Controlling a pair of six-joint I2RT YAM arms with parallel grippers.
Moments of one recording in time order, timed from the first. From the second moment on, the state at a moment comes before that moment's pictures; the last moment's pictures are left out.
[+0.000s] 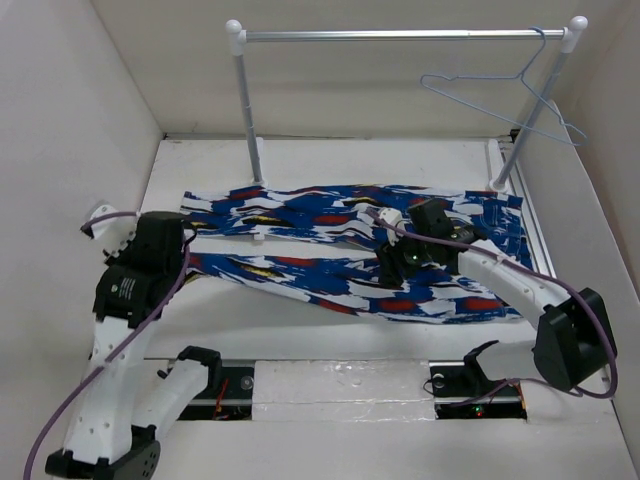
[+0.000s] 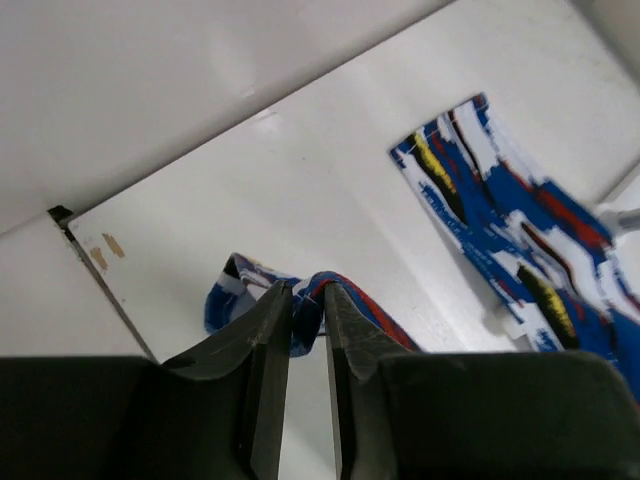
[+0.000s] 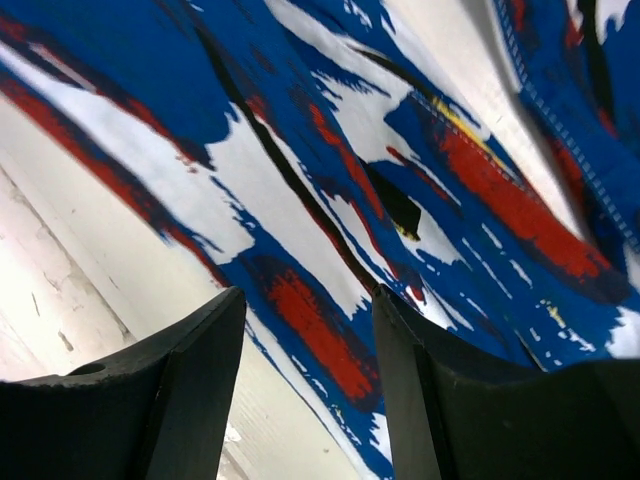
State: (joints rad) left arm -0.21 0.84 1.22 -1.22 -0.86 -0.85; right arm 0.48 1.32 0.92 -0.56 -0.44 -0.19
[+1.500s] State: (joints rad) left arm -0.20 1.07 0.98 -0.78 -0.25 -0.78; right arm 0.79 2.12 1.50 -0.29 -0.47 -0.05
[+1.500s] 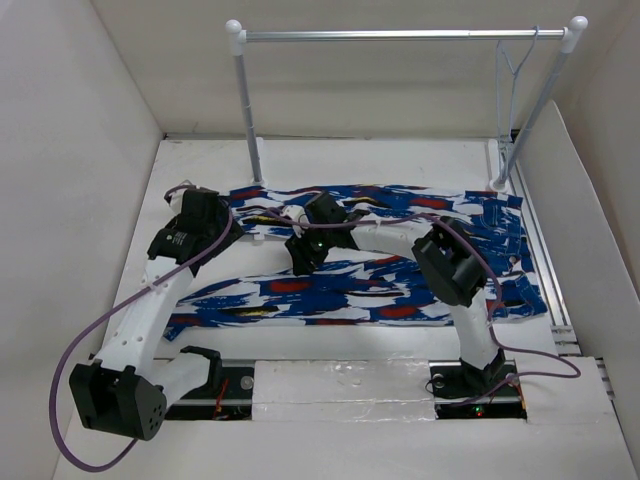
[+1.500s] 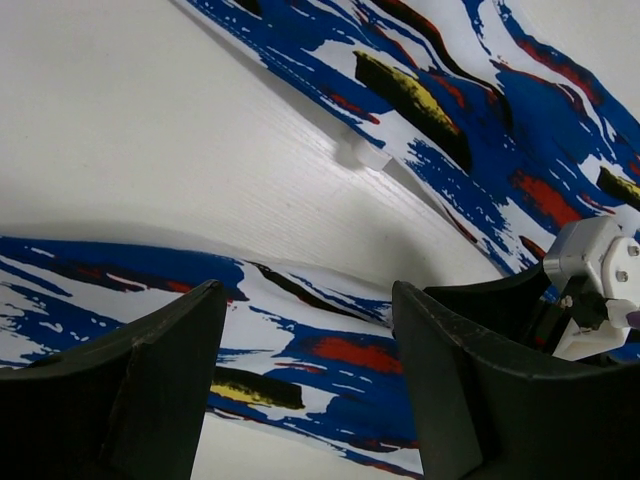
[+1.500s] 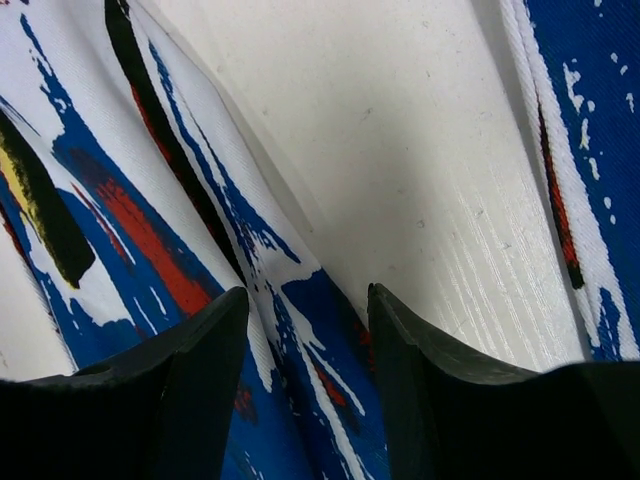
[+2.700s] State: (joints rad) left arm -0.20 1.05 0.92 -0.76 -0.25 -0.70; right arm 0.80 2.11 1.47 -0.28 -0.57 -0.06
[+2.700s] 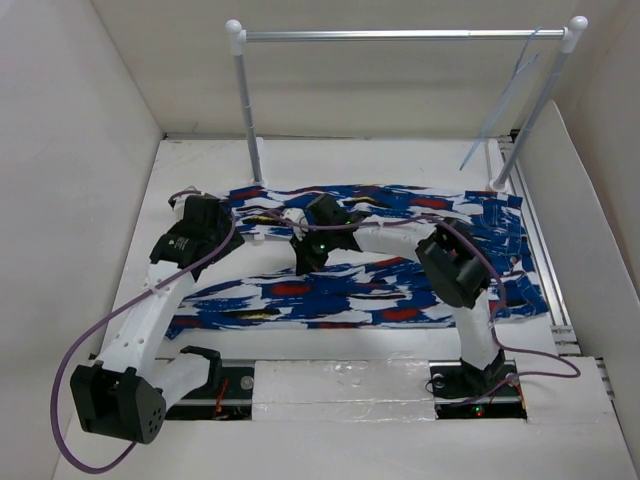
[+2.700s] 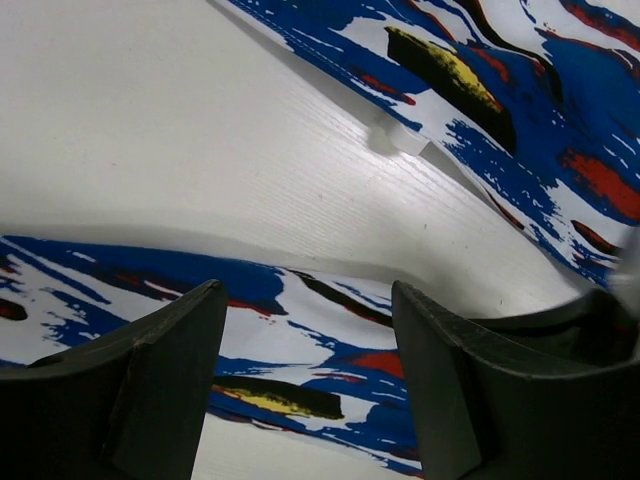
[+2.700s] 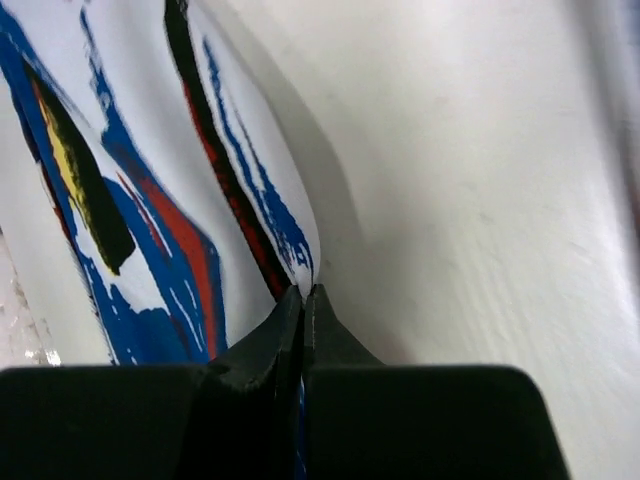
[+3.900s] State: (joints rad) left arm 0.49 1.33 0.76 -0.34 0.06 -0.76; right arm 0.87 1.56 1.08 -0.30 -0.32 -0.02
